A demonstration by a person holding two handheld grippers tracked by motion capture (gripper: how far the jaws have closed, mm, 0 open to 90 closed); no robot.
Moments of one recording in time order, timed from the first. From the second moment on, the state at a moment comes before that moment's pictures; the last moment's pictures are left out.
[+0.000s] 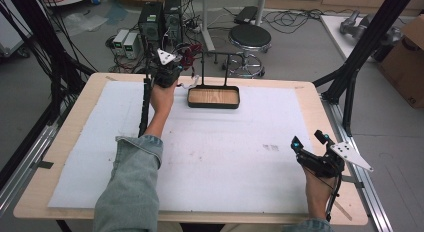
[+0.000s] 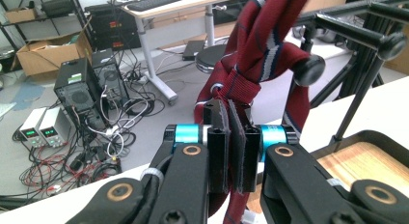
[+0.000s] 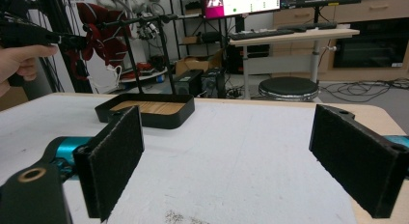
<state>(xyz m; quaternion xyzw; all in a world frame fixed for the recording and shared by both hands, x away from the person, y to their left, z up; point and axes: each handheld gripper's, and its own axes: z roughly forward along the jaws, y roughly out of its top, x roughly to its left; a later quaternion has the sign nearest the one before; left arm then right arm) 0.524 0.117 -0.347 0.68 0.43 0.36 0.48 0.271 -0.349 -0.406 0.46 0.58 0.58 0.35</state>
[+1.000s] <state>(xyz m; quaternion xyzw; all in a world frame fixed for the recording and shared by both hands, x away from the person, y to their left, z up) 0.524 0.116 -0.363 0.70 0.42 0.32 0.47 0.272 -0.347 -0.404 0.46 0.57 0.58 0.35</state>
